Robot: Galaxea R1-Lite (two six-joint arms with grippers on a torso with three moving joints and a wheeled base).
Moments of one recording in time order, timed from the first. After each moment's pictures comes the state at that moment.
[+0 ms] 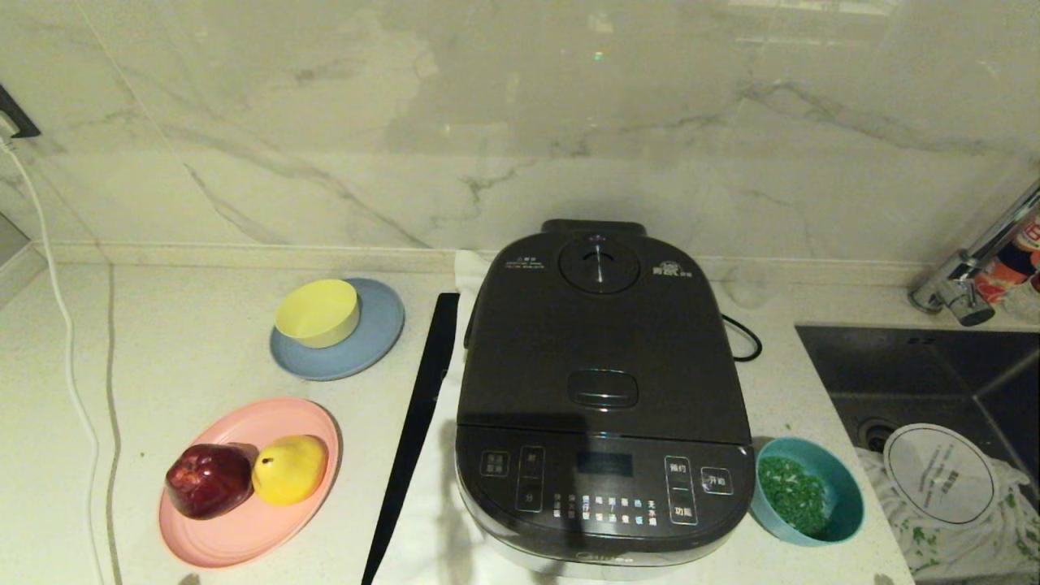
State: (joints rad) left arm -0.02 0.00 0.00 0.00 0.00 0.00; right arm 0.00 0.01 0.00 0.01 0.02 -0.02
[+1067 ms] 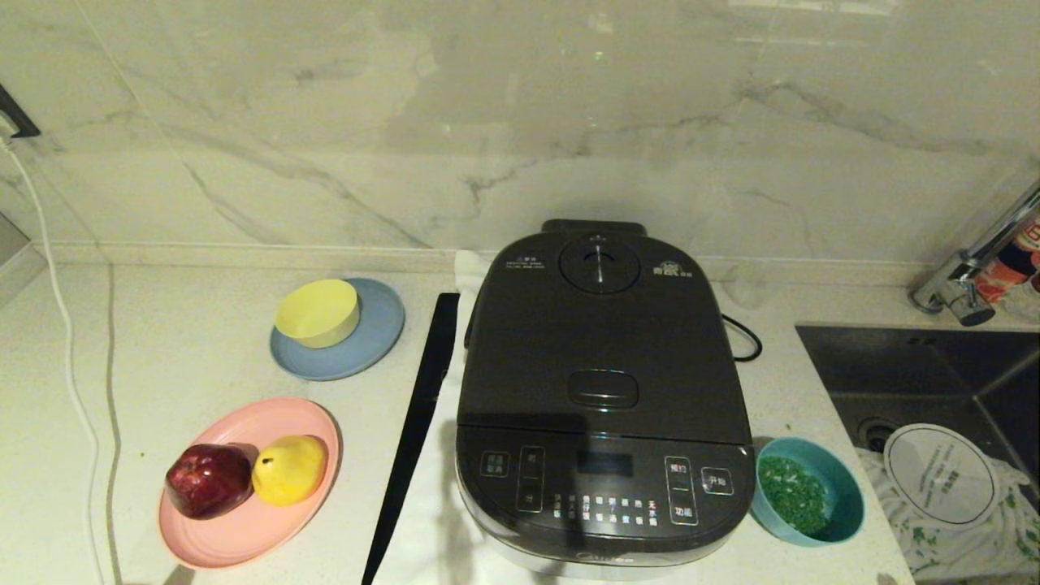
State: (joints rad) left arm -0.02 0.00 -0.10 0.02 0.00 0.00; right arm 0.00 0.00 0.00 0.01 0.00 0.01
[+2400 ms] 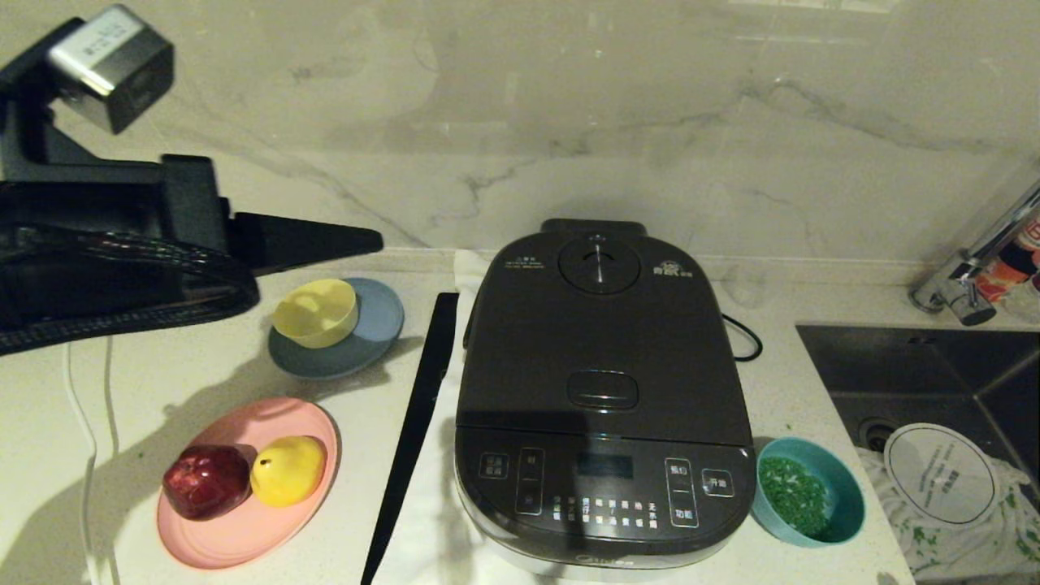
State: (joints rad) left arm -0.46 1.31 -1.17 0.09 -0.40 -0.38; right arm 0.00 0.00 0.00 0.00 0.00 0.01
